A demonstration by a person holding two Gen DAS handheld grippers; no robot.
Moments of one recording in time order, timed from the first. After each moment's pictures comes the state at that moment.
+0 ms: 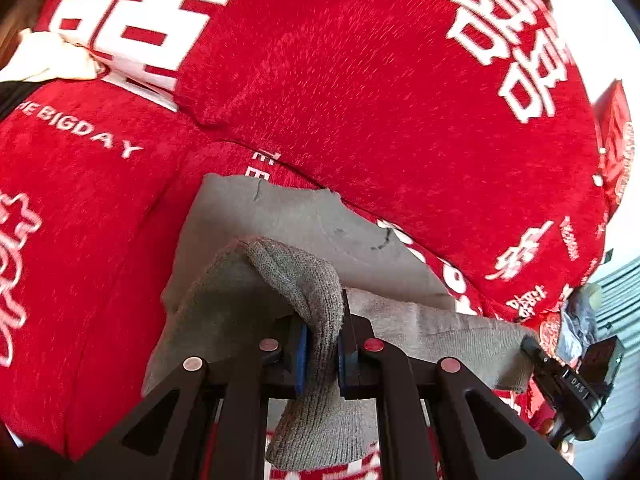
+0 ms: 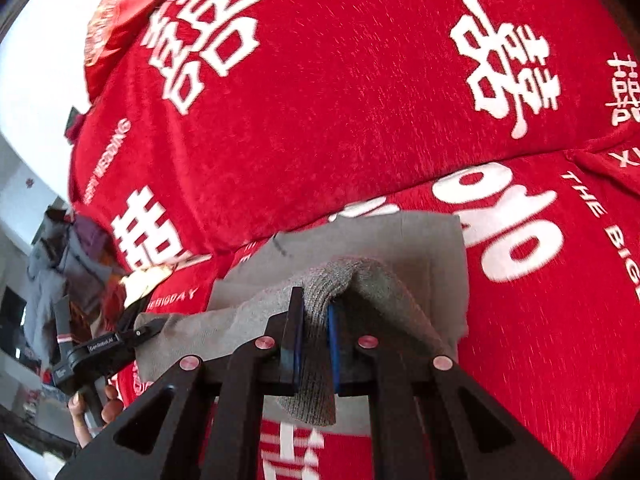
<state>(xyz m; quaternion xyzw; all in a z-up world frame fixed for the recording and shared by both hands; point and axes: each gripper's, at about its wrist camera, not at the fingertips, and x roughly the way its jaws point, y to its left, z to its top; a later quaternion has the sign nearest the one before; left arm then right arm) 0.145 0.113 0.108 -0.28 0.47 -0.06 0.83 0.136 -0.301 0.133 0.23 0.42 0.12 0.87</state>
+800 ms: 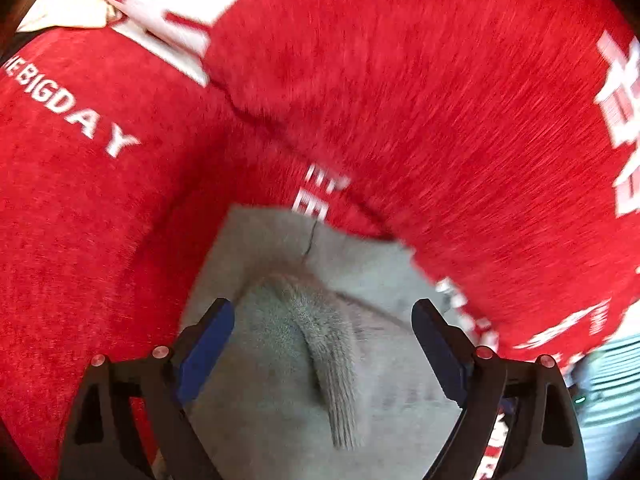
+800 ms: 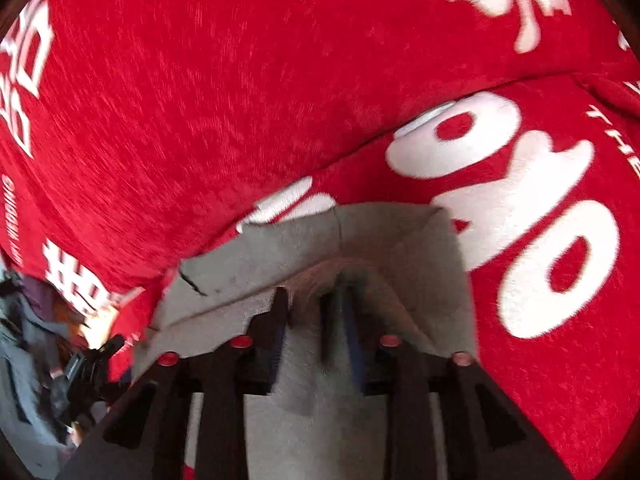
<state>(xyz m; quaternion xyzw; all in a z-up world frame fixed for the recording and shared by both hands) 0.227 0.165 0.042 -0.37 0.49 -0.01 0.79 0.232 -0.350 0.044 0.31 0.50 0.05 0.81</state>
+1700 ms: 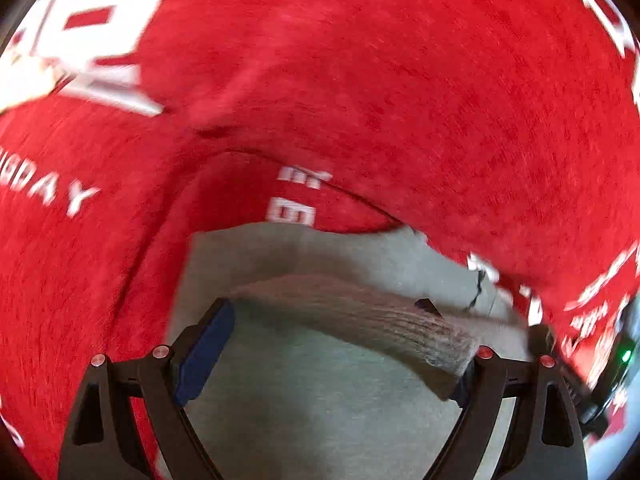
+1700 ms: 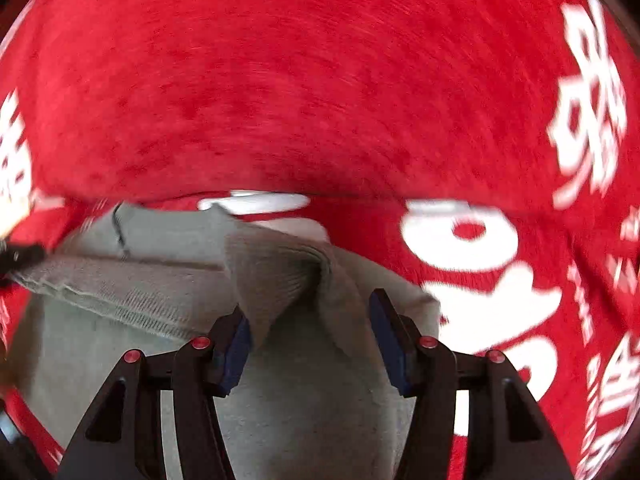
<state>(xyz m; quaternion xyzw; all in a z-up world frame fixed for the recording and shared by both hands) 0.249 0.125 0.031 -0.24 0.51 -0.01 0.82 0.261 -0.298 0.032 0.04 0.50 0.02 0.86</state>
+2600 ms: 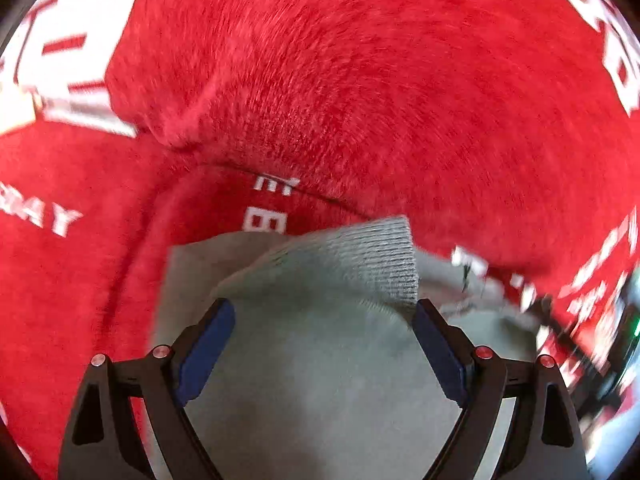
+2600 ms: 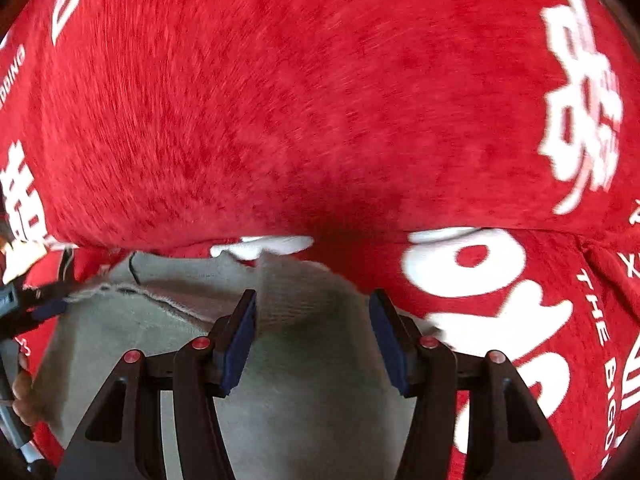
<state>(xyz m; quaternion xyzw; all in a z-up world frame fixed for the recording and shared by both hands) 0.236 0.101 0.047 -0.18 0.51 -0.05 0.84 0.255 -0.311 0.047 0.07 0.45 0.04 0.89</state>
